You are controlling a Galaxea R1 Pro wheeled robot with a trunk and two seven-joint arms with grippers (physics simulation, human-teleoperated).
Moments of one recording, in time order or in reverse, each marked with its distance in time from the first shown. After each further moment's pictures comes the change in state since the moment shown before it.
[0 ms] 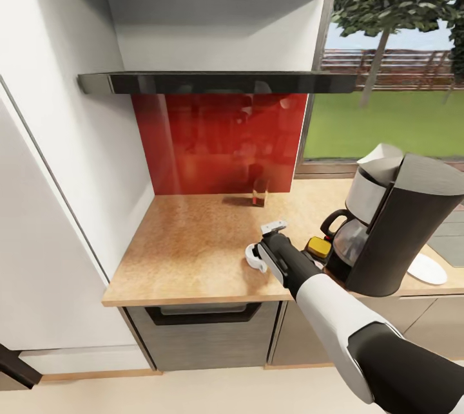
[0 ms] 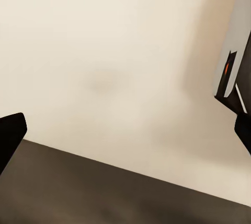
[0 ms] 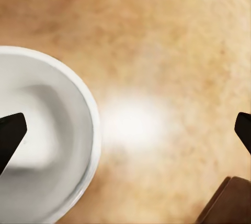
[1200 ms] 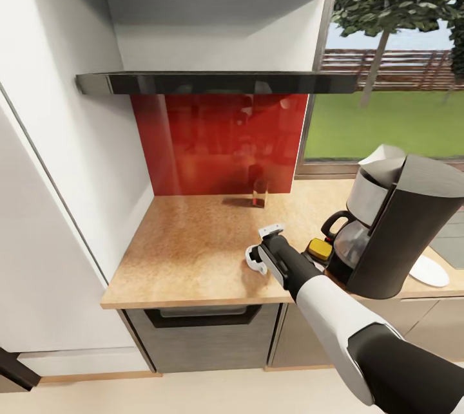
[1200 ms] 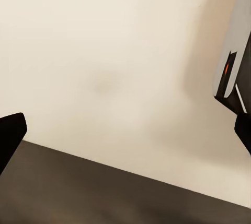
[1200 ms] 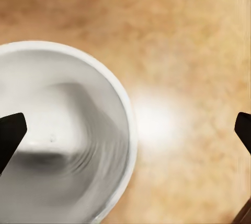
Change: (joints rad) left arm 0.000 0.000 0.001 0.000 0.000 -0.001 0.000; right arm 0.006 0.000 -0.002 0.010 0.004 0.000 0.076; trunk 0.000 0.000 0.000
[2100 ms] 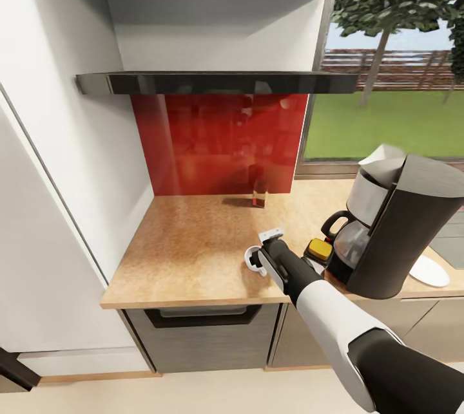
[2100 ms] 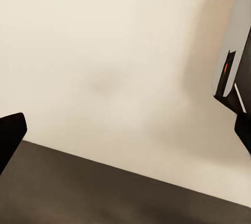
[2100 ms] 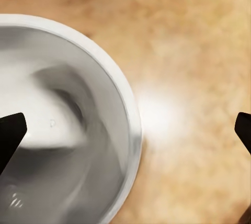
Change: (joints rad) left arm 0.000 -0.002 -0.002 0.000 0.000 0.002 0.000; right arm 0.023 0.000 -0.001 0.000 0.001 0.000 0.000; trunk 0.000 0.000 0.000
